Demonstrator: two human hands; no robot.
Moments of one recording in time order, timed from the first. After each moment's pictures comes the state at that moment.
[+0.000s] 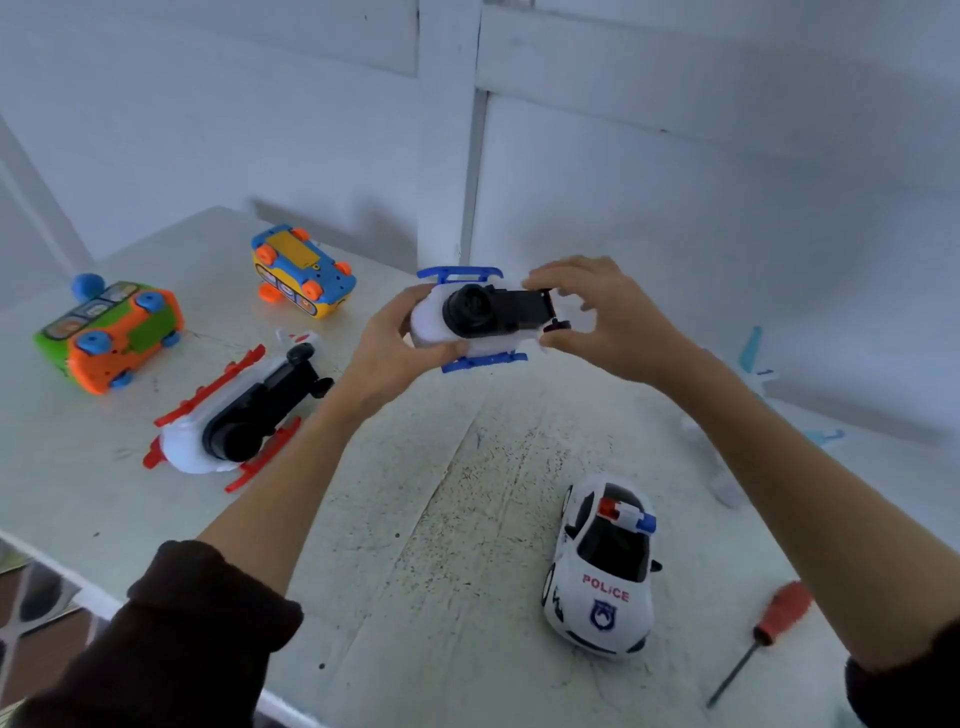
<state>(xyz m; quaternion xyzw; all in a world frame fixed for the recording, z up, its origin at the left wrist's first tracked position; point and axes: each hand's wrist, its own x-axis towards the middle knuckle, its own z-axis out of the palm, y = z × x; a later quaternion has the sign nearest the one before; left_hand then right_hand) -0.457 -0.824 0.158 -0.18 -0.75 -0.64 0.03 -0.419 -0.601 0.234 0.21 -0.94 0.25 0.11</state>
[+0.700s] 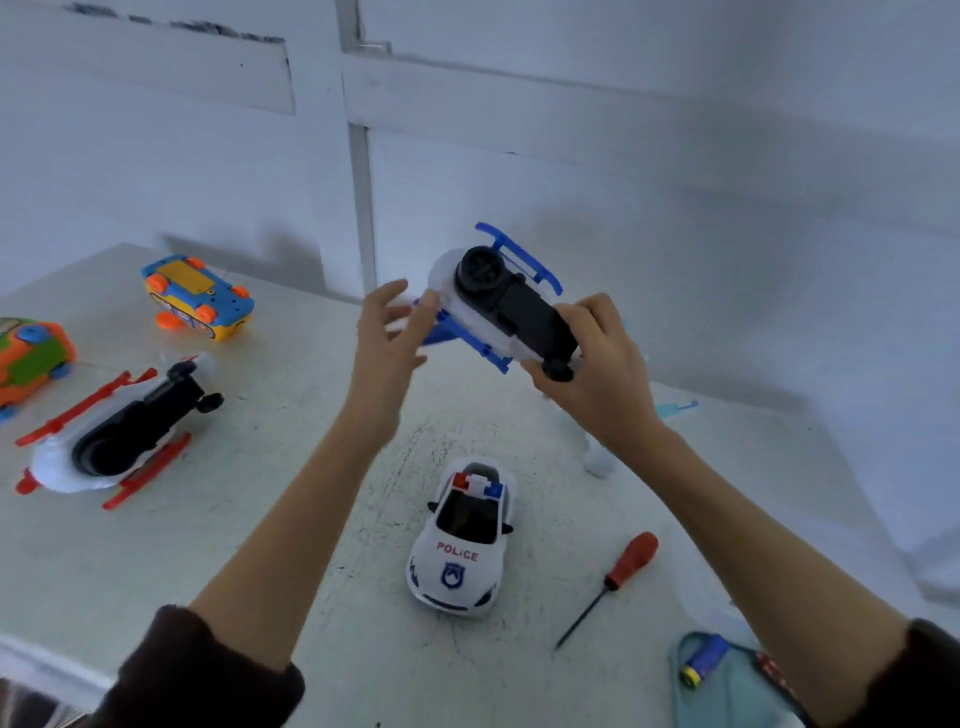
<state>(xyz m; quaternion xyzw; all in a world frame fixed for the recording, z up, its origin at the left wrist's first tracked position) -0.380 -0.698 0.202 -0.09 -0.68 -0.73 0.04 -0.333 -0.511 0.211 0.12 -0.90 0.18 0.37</state>
